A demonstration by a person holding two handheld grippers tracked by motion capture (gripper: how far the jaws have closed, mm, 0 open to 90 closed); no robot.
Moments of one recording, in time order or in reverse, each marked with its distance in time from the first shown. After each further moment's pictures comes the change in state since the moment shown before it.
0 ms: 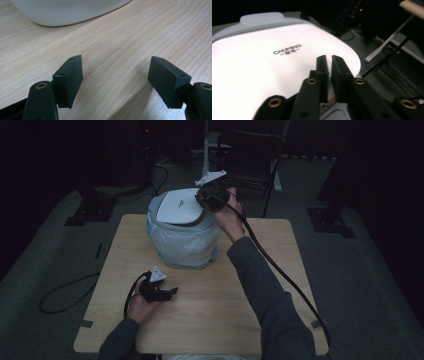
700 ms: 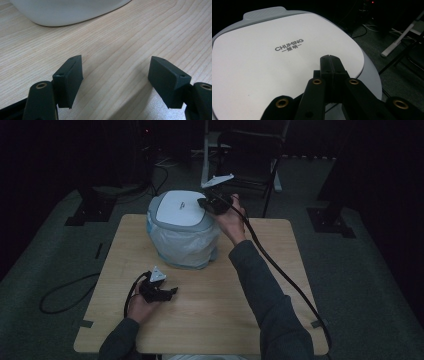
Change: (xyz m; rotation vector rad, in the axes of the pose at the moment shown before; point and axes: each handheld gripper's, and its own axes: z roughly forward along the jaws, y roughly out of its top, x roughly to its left) left arm 0.000 0.000 0.000 0.000 0.001 0.001; right arm -0.010 -0.019 0.007 -0.015 0.082 0.103
